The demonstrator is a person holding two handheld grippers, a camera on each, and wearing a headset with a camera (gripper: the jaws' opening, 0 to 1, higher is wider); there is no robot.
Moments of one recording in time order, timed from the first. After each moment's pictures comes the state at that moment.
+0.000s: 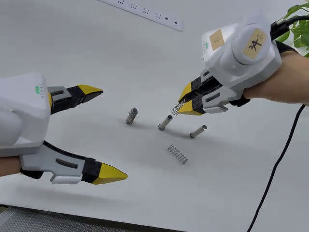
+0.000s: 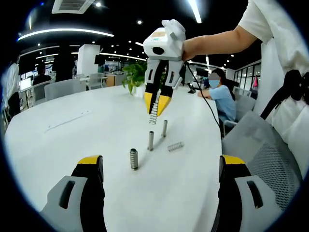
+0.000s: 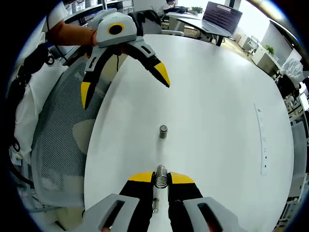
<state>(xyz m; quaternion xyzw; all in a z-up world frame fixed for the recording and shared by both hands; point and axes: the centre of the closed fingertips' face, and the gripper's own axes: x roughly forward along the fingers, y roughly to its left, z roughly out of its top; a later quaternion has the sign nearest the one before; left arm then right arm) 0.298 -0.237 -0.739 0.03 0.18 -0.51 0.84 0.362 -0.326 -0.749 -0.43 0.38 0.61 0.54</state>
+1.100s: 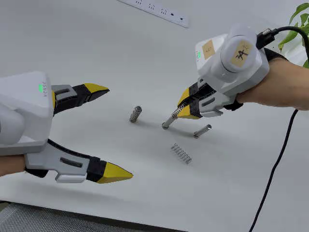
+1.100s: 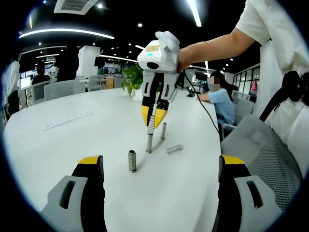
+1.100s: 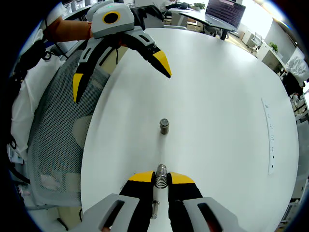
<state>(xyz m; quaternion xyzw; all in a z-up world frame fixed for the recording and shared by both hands) 0.298 -0.239 -0.738 0.02 0.17 -0.51 0.84 0.359 -0.326 -0.771 -0.44 0.40 0.62 0.52</state>
